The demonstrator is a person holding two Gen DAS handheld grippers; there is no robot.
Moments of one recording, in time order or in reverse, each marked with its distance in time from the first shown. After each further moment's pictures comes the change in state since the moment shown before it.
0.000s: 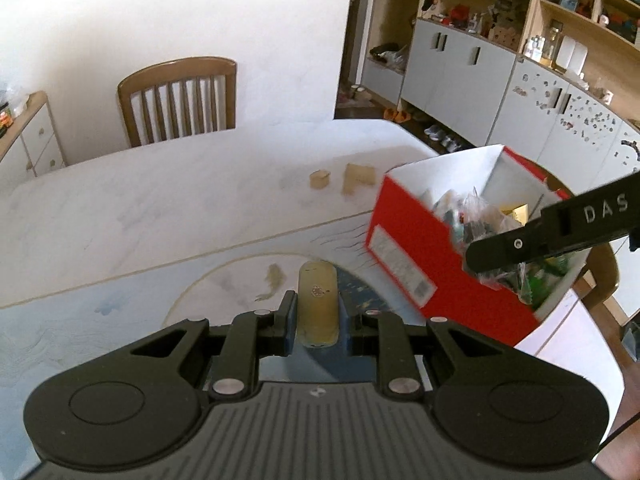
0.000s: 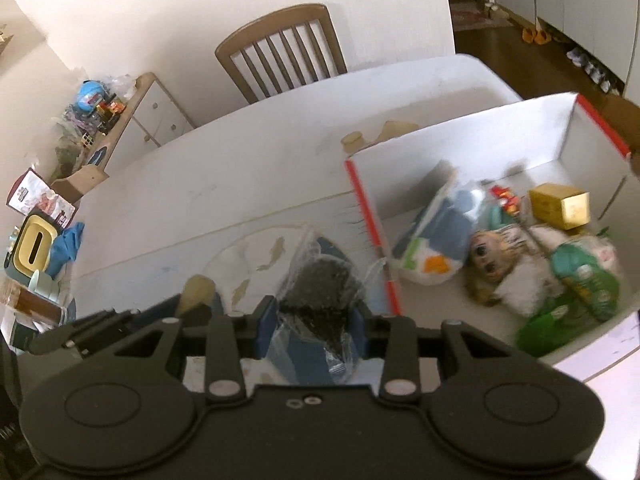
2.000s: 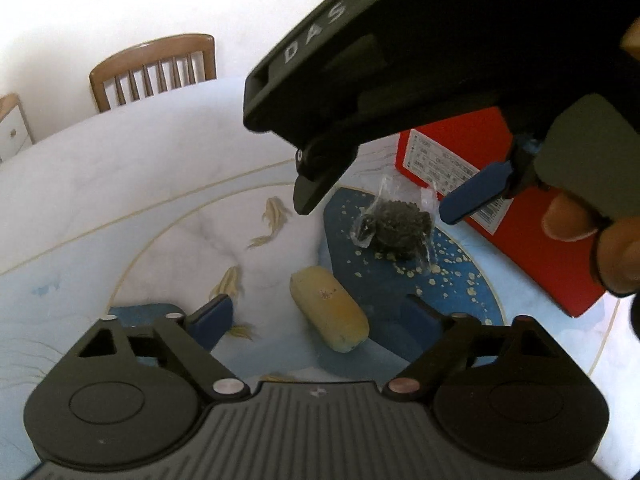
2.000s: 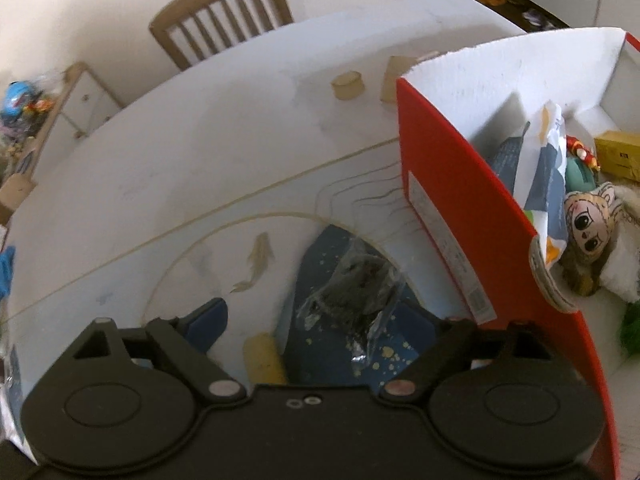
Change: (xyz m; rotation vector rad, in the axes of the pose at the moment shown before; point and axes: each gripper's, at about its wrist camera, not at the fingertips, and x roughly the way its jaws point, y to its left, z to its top) left arm 0.106 0.020 -0.070 0.104 0.022 -0.003; right arm 0.146 0.041 0.004 0.152 0.077 -0.167
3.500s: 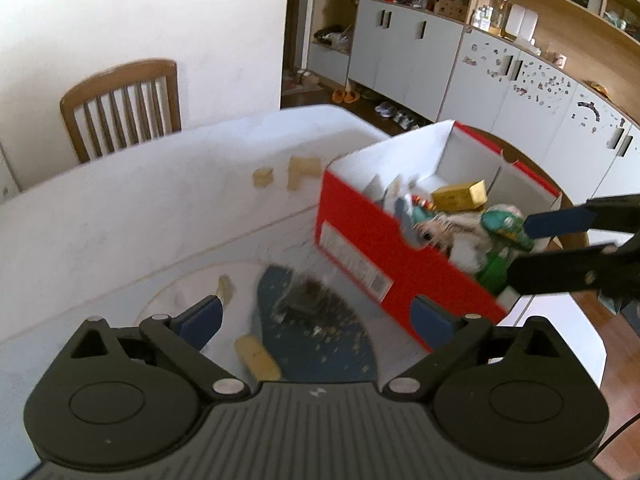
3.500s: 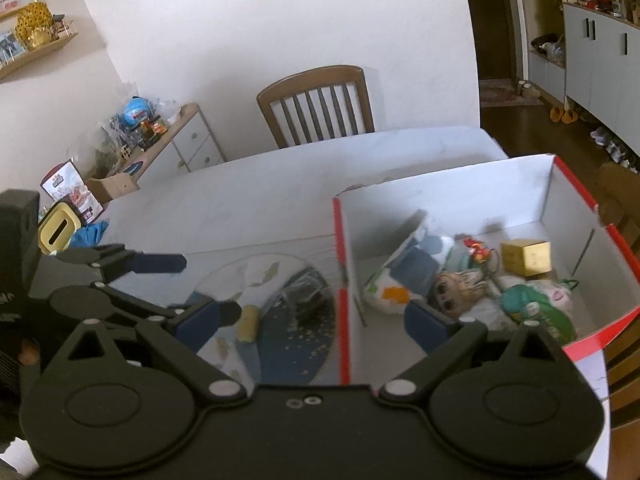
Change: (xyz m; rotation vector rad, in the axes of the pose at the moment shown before) left arm -0.077 -0.024 0.081 0.008 0.026 -0.120; right arm -0.160 -0.098 -0.041 -0.303 -0.258 0.247
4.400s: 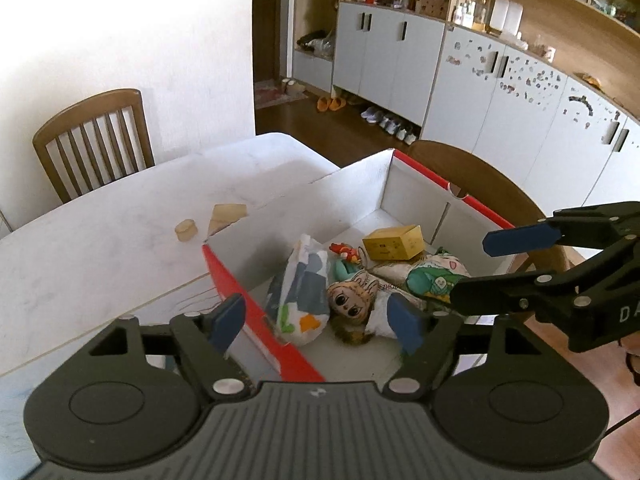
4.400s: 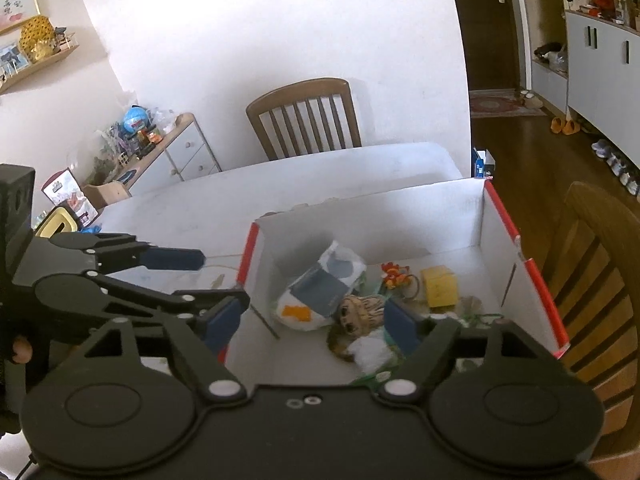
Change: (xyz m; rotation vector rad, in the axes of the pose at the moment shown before) left arm 0.022 -0.116 0.065 0.055 -0.018 0.011; right arm -0.041 -0.101 0.017 -0.026 -0.024 0.028
